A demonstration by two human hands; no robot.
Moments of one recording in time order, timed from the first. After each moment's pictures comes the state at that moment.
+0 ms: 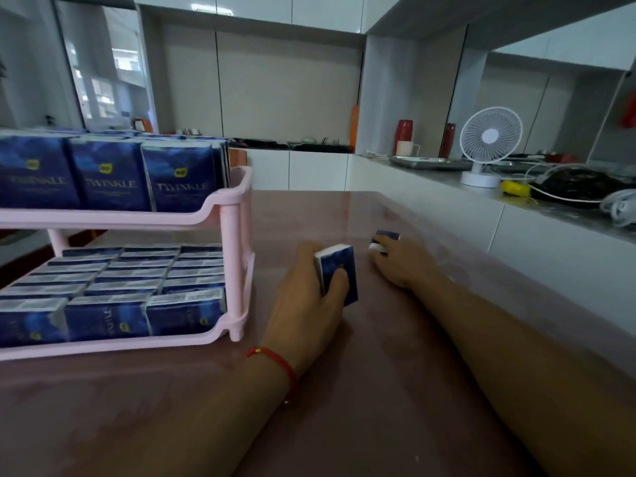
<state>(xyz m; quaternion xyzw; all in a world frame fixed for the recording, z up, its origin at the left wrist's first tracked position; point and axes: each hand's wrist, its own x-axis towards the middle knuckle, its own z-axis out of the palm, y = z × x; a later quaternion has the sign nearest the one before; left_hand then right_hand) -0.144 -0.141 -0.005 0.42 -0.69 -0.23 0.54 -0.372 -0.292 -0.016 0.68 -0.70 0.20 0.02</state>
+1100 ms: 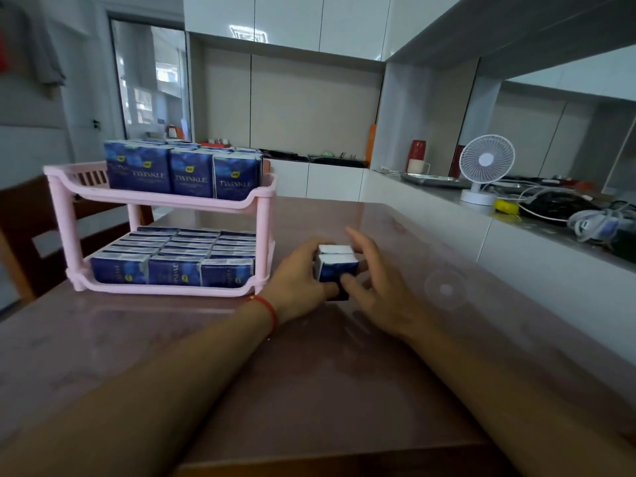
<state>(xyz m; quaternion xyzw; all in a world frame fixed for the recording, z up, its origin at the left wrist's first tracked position) -0.120 -0.105 0.012 0.42 -0.74 -0.28 0.45 -0.299 -0.094 0.008 0.80 -0.43 0.40 -0.09</state>
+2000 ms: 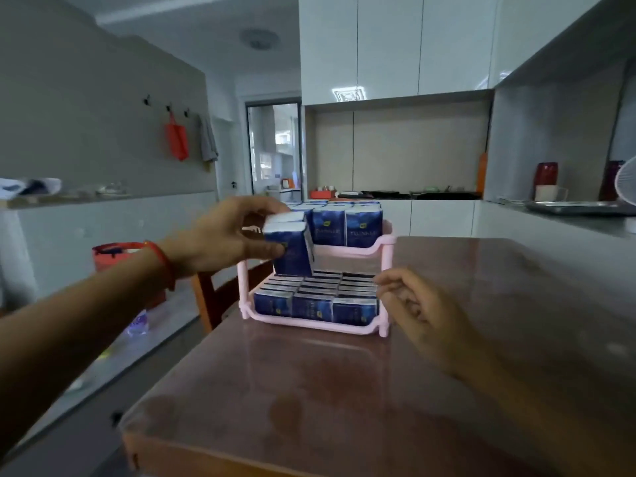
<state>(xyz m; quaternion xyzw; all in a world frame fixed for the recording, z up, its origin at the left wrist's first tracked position) 0.102 0.007 0.158 0.52 -0.76 -0.11 0.38 -0.192 -0.067 0.034 0.82 -0.28 0.48 -0.15</state>
